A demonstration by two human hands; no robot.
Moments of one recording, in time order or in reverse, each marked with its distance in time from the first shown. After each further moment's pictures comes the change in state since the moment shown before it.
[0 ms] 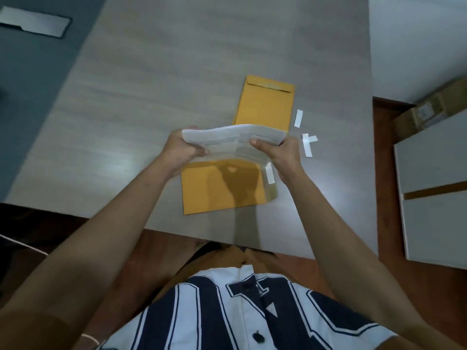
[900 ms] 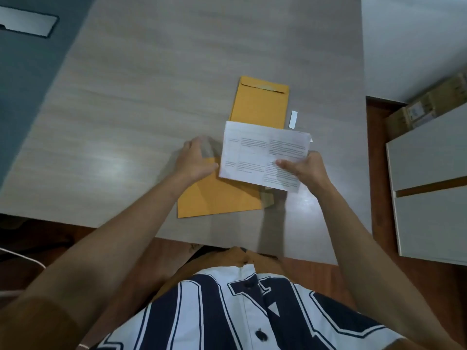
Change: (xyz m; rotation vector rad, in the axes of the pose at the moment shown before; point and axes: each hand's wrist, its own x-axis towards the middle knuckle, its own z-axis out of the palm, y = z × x) left_hand 0.012 -0.024 0.044 0.642 0.006 -0.097; right_hand 0.005 0.020 -0.078 -0.369 0.057 0.130
